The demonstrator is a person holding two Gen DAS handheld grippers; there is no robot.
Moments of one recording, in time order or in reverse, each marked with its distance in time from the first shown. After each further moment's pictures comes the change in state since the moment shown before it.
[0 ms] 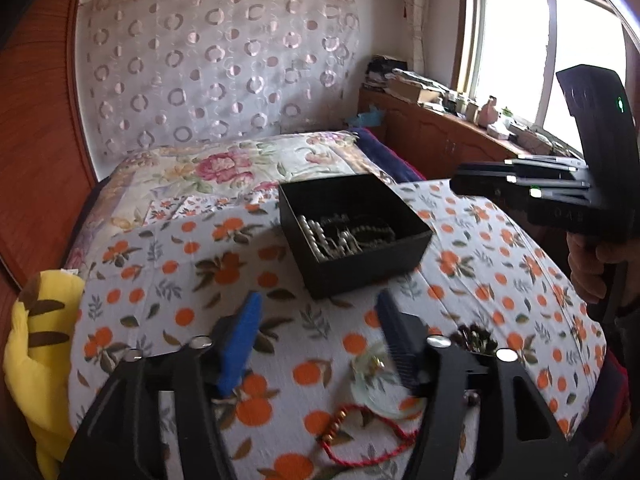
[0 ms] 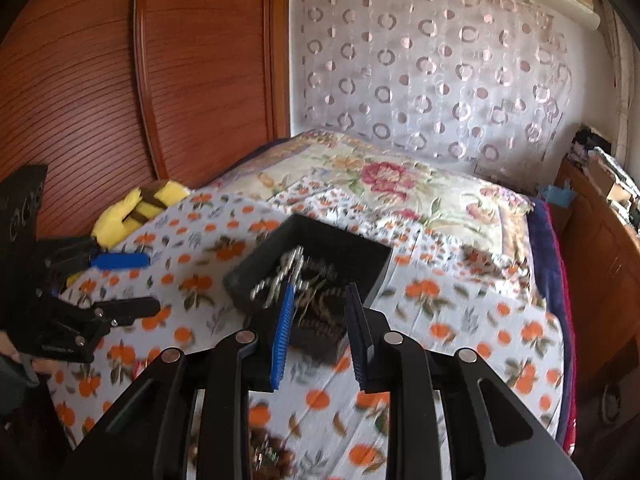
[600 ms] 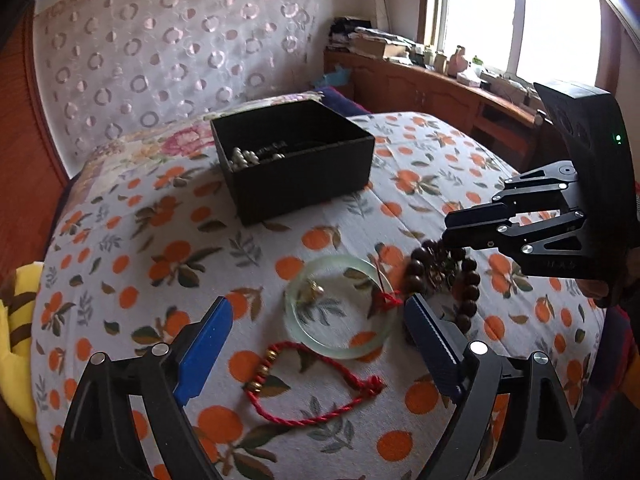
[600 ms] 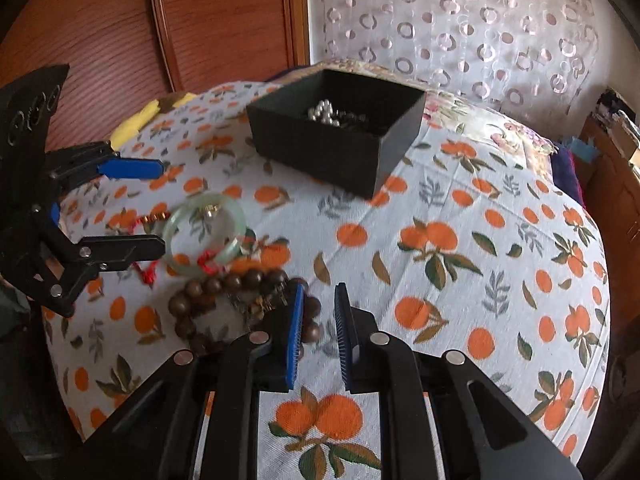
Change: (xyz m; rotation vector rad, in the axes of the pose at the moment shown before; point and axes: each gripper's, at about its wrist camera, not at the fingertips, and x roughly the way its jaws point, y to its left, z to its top) left arm 0.026 -0.046 -0.048 0.109 0.130 -0.061; right arm 0.016 0.012 -0.102 -0.017 0.227 0.068
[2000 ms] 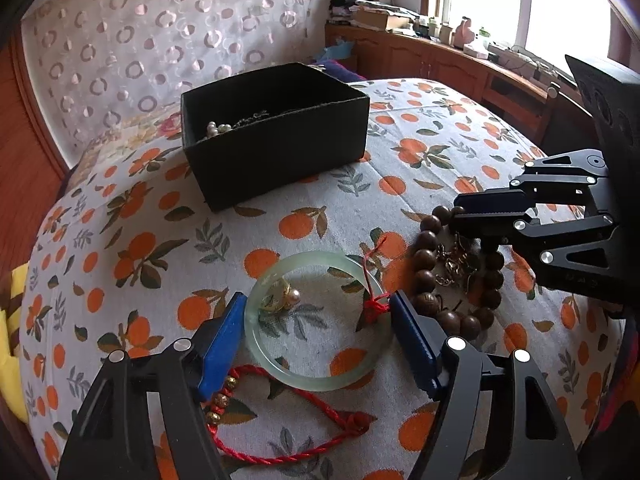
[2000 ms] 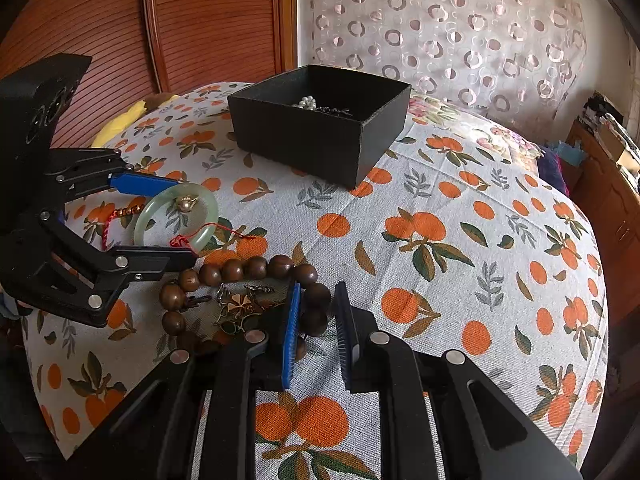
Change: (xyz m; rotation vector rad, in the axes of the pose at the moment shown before) left arm 0.036 -0.015 0.008 0.019 0.094 0.039; right arm 0.008 -0.006 -0.011 0.005 -0.040 -0.054
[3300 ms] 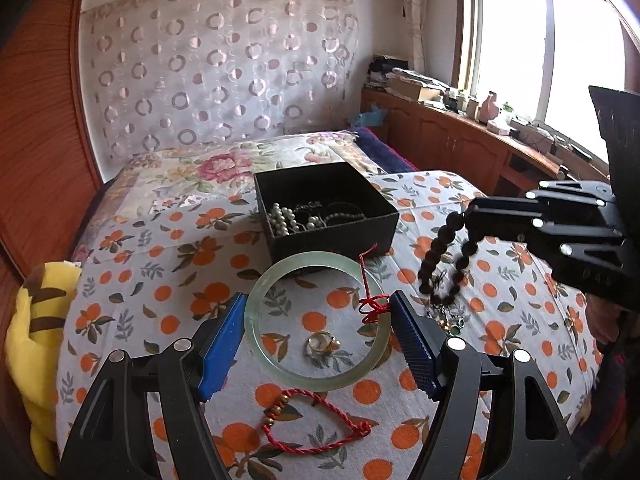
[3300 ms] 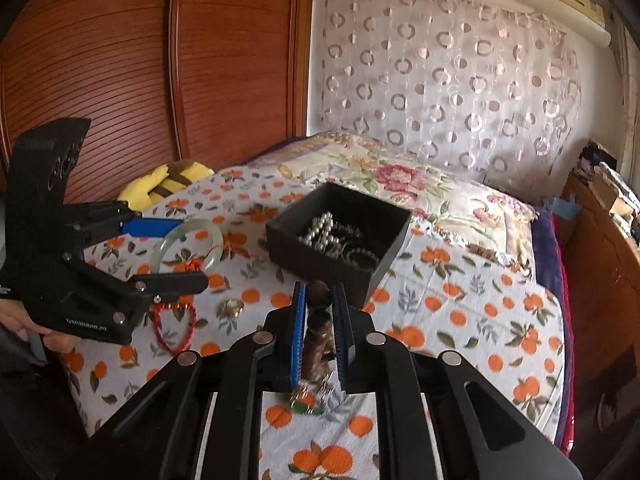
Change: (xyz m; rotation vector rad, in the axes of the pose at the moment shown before) left arm -0.074 0.023 0.015 -0.137 -0.228 0.060; right arm -0.078 0.020 0.061 -0.053 -0.224 -0.006
